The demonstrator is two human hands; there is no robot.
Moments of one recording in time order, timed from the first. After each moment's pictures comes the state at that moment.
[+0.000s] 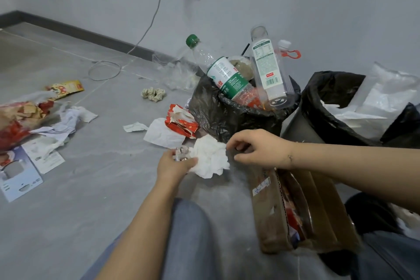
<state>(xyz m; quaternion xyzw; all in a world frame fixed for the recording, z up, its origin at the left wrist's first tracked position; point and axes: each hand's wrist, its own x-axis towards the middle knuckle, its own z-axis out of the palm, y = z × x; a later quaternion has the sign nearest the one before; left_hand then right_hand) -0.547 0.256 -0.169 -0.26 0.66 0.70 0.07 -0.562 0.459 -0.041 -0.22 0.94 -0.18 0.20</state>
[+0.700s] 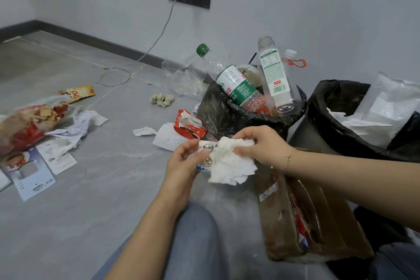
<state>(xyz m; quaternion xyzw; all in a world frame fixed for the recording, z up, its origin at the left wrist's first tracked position) -0.513 0.259 -0.116 -0.14 0.50 0.85 0.04 -0.558 0.441 -0.043 -0.10 0.93 -0.35 0.09</state>
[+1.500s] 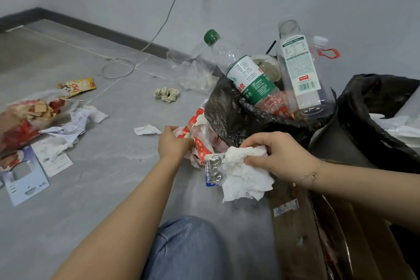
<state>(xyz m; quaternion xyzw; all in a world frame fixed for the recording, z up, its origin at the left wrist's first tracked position) -0.639 0.225 -0.182 -0.29 0.81 0.51 -0.02 -0.581 0.447 -0.061 -0.16 0.93 -0.32 0.10</state>
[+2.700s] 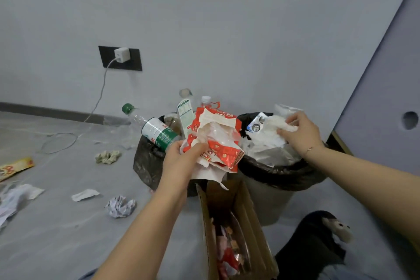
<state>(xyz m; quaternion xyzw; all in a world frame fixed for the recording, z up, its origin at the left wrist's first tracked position) -0.534 0.407 0.015 -0.04 0.62 0.78 0.06 -0.566 0.687 0.029 0.17 0.89 -0.37 -0.21</state>
